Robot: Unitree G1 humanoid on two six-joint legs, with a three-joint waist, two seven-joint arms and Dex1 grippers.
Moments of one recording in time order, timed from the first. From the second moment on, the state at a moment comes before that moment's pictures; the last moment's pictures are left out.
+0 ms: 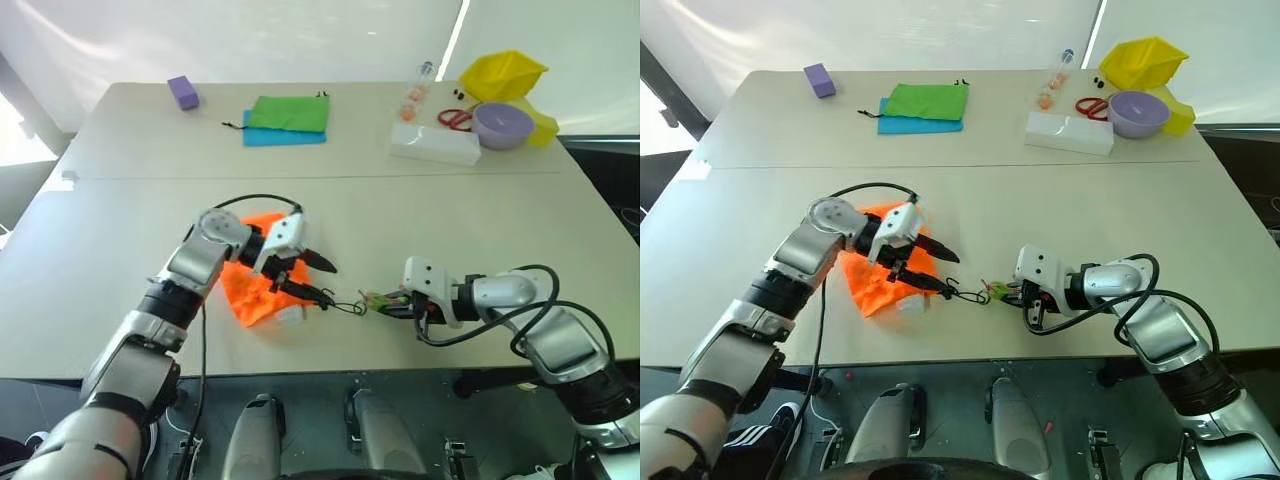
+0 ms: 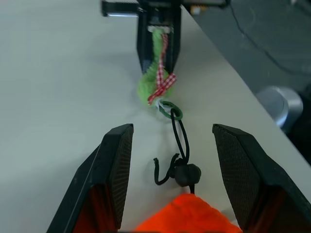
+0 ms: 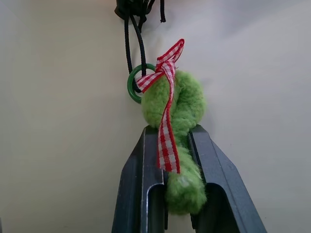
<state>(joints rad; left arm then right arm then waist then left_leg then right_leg) -0.79 0.45 -0.40 0.40 -0.18 0.03 -1.52 -0.29 -0.79 0.24 -0.27 0.20 0.55 1.02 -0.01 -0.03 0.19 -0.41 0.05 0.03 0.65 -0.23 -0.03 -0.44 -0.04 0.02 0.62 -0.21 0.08</state>
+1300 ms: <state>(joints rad) -0.45 0.74 -0.09 0.07 -0.30 0.09 -1.44 -0.29 -0.79 0.24 -0.26 0.18 0.53 1.00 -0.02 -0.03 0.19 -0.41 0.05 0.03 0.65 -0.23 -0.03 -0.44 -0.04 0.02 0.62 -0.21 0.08</state>
